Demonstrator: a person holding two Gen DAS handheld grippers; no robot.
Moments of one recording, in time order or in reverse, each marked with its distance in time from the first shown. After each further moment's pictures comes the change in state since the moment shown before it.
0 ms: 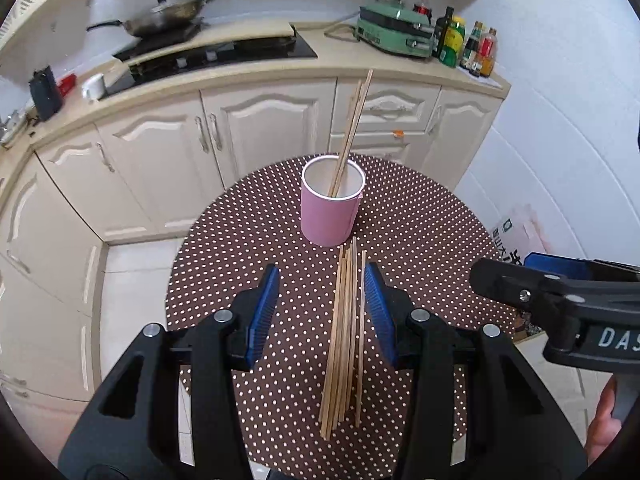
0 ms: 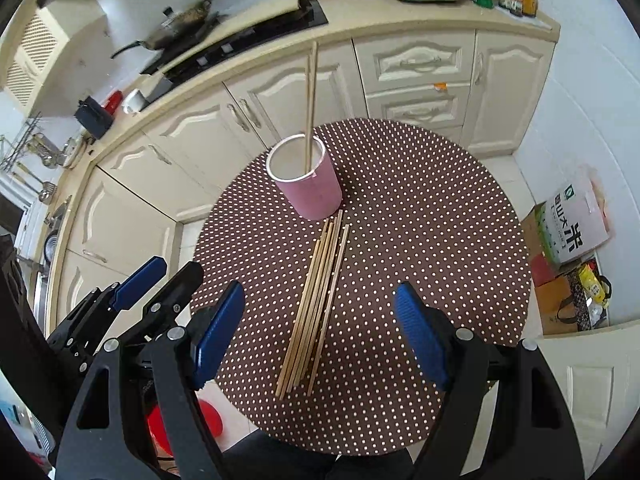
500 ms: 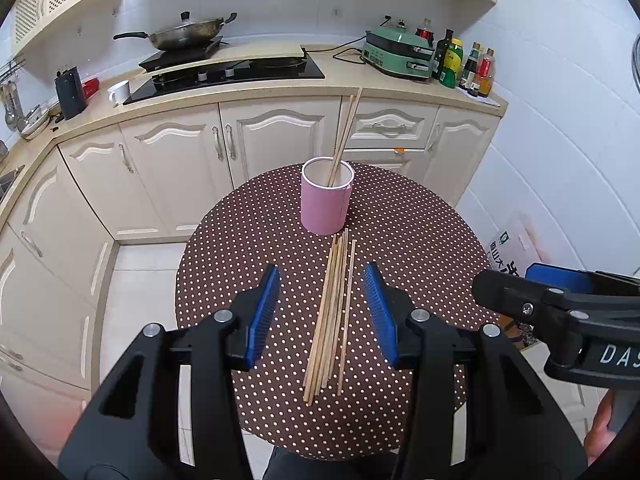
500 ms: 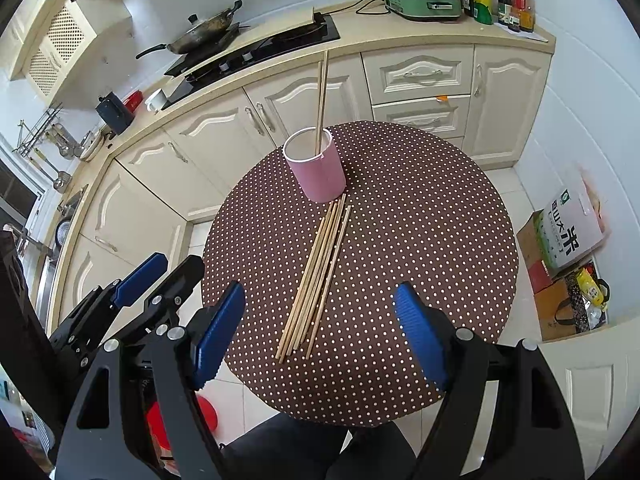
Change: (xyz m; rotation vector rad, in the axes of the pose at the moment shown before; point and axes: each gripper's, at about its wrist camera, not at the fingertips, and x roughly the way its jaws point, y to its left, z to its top) left arm -0.066 -0.025 -0.050 -0.033 -0.103 0.048; right arm -0.054 -0.005 -0.060 -0.049 -0.078 0.036
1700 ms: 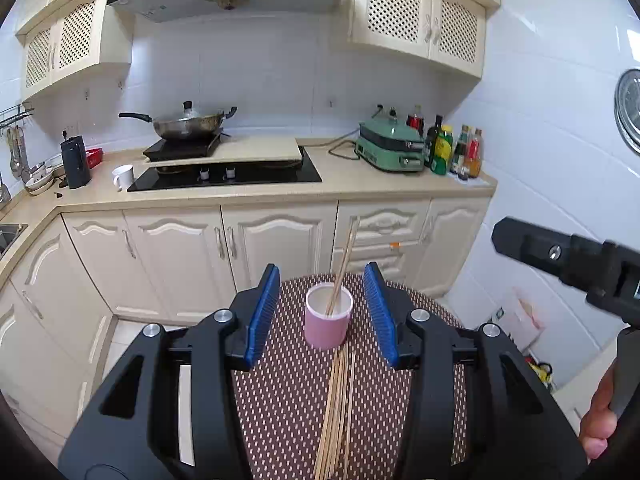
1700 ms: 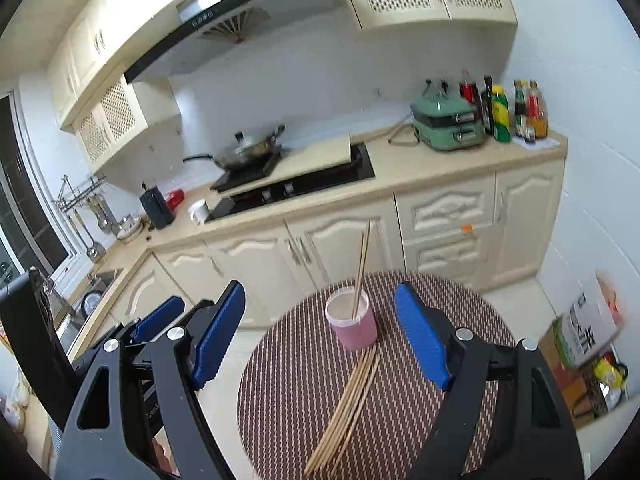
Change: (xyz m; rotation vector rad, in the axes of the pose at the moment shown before) left arm -0.055 0.008 0.076 0.019 -0.301 -0.017; right arm -0.071 0.017 0.066 -0.063 -0.419 0.105
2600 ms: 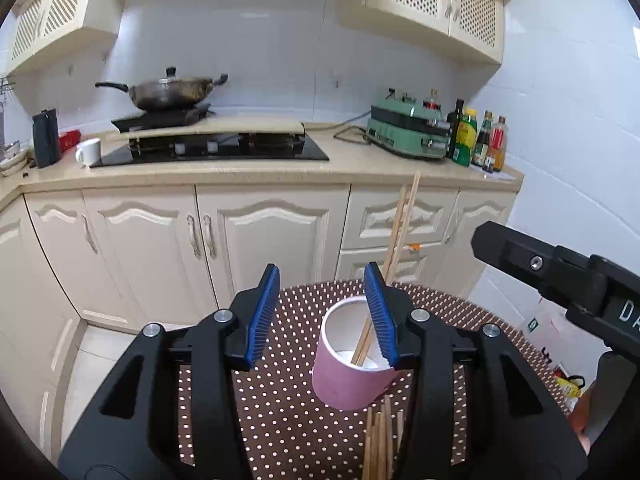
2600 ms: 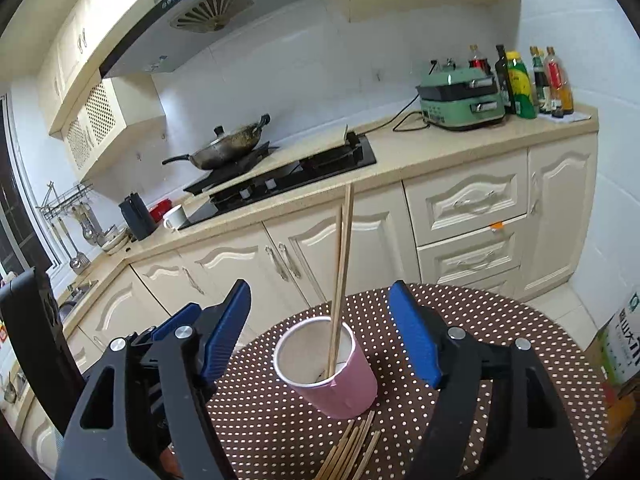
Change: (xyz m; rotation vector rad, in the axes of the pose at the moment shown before) left arm 0.209 0.025 -0.053 -0.033 -0.062 -0.015; right arm 0.189 -0.069 -0.031 0.024 -0.103 0.055
